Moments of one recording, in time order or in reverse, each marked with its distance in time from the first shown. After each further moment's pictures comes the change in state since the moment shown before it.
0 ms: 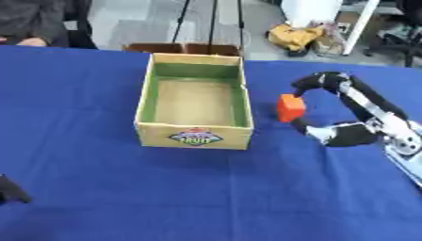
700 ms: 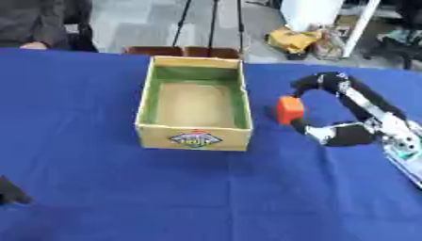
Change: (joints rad) left arm 0.000 0.000 -0.004 0.000 0.009 0.005 -0.006; right arm 0.009 0.001 0.003 0.000 0.000 0.005 0.005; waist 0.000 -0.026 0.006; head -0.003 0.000
